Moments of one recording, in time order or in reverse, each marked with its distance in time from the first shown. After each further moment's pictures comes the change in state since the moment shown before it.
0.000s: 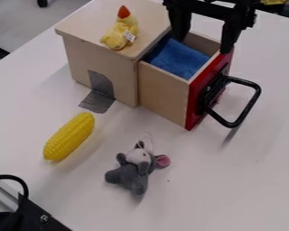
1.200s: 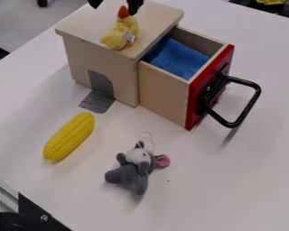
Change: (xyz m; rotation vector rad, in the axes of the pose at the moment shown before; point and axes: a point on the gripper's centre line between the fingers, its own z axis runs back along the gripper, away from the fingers) arm 0.009 0.138 0.002 0.057 0.074 0.124
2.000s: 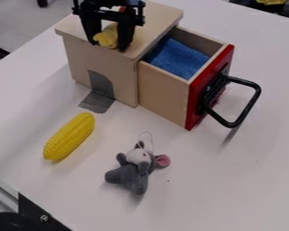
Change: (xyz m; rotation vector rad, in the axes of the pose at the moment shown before) arm -0.013 -0.001 -0.050 0.011 0.113 0.056
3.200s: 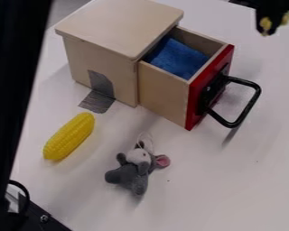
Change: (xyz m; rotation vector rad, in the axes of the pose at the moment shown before) arm 0.091 -0.228 0.002 -0.108 -0.049 -0.248
